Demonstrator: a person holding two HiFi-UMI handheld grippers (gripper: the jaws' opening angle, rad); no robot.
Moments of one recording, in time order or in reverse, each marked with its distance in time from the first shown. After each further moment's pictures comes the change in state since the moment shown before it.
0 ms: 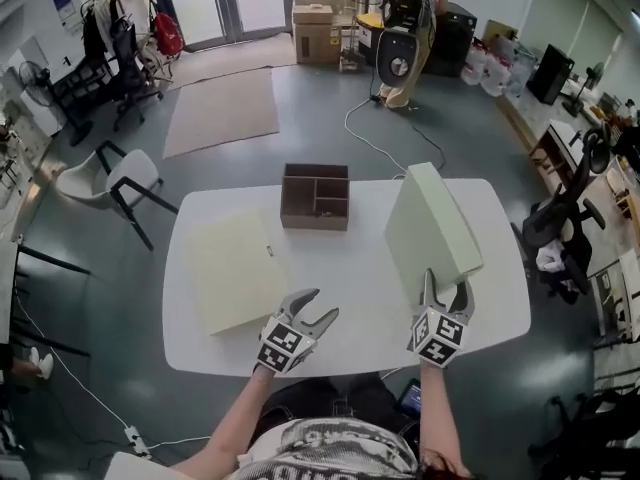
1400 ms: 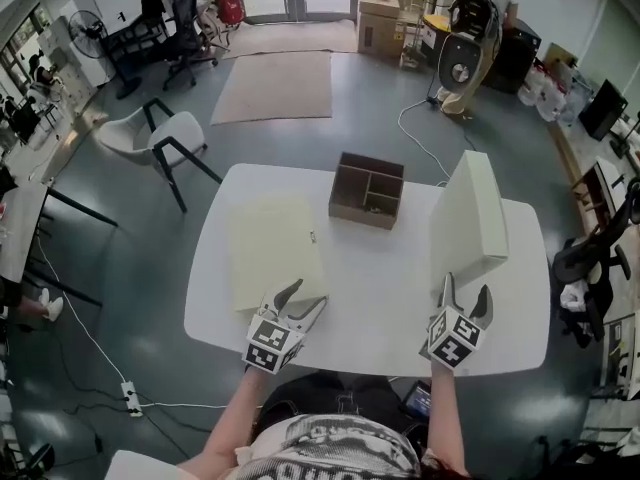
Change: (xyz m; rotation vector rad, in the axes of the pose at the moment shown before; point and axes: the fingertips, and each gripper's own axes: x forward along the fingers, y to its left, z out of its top) left arm -0.090 0.066 -0.014 -0.134 -0.012 0.319; right arm 0.021 0.047 0.001 -0.044 0.114 0.046
